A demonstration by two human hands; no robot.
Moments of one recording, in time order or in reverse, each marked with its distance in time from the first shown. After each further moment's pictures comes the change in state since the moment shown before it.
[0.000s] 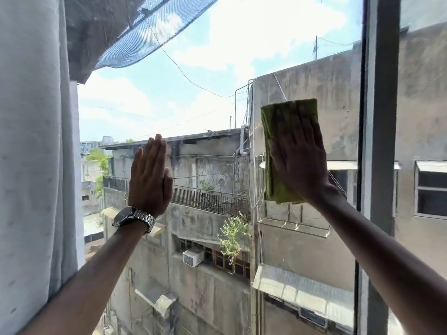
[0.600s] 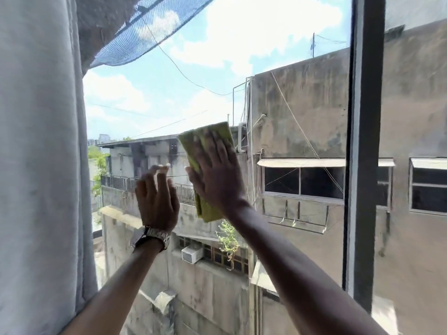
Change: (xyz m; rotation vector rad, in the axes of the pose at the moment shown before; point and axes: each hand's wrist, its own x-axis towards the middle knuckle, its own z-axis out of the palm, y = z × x) left_hand -0.033 0.045 -0.010 0.037 0.096 -0.257; right_hand 0.001 -0.154 0.001 0.200 -0.160 -0.085
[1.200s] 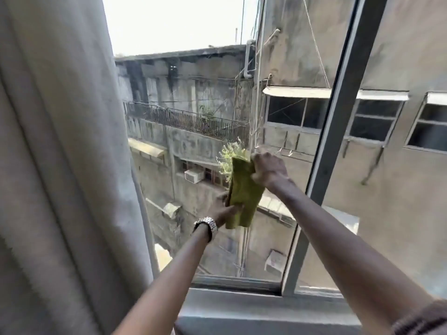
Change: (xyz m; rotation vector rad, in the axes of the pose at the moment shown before) left_hand -0.241 0.134 -0.079 -0.897 -1.130 -0.994; right_hand -0.209 0.036 -0.080 0.111 -0.875 0.374
